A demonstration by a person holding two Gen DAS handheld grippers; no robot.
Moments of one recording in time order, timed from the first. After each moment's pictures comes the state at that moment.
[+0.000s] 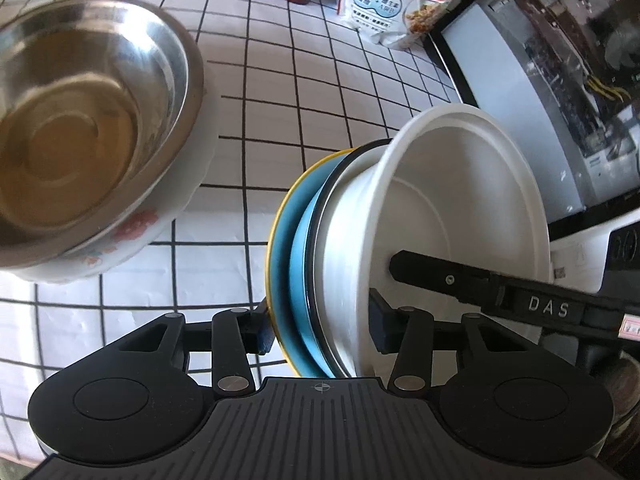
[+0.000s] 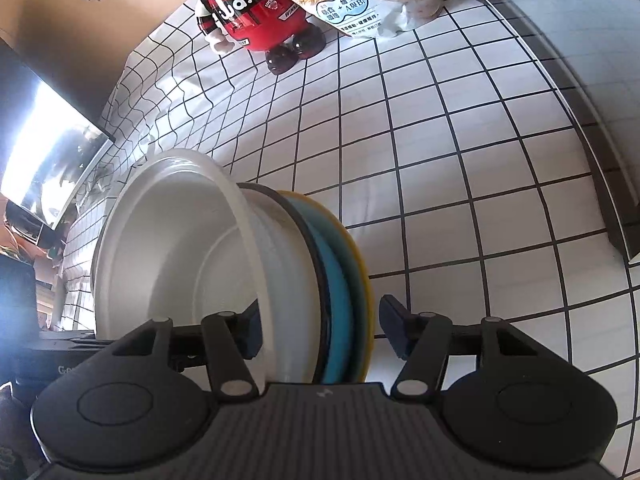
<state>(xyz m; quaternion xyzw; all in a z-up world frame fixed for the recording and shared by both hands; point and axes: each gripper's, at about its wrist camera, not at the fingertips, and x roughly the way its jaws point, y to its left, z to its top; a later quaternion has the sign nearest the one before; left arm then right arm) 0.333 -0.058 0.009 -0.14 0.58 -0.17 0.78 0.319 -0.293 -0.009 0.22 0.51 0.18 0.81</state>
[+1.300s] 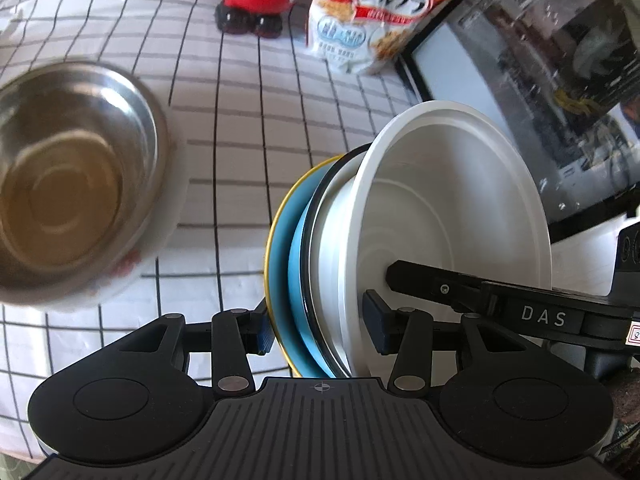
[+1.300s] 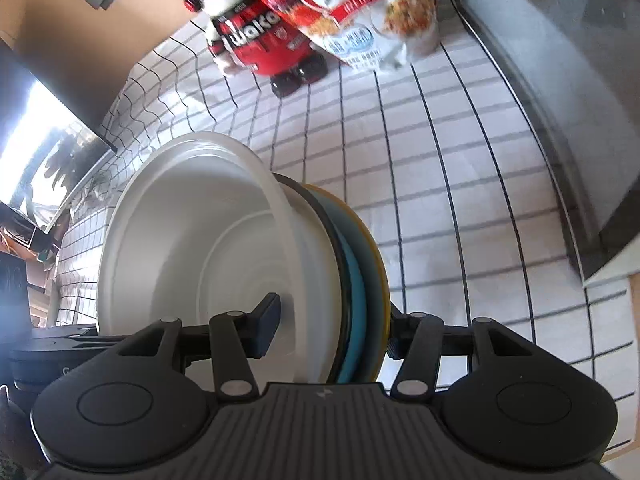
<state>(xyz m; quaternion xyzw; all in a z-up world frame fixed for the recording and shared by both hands) 0.337 -0.067 0.054 -0.14 0.56 -0.18 0.80 0.320 -0.291 0.048 0.19 0.50 0.16 0.83</state>
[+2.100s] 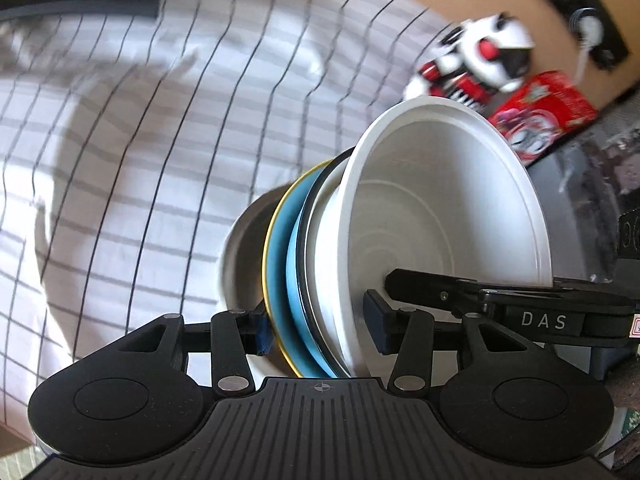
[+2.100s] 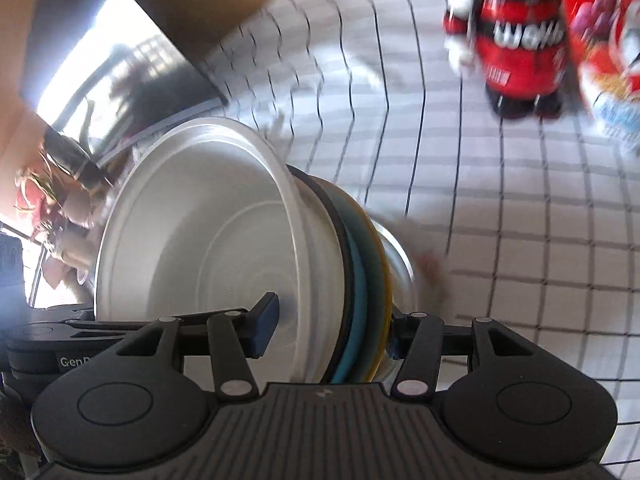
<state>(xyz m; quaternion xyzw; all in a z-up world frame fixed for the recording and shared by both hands) 0.384 0.116 0.088 -0.18 0.56 -0.07 0.81 0.429 -0.092 0.068 0.12 0.55 0.28 0.78</state>
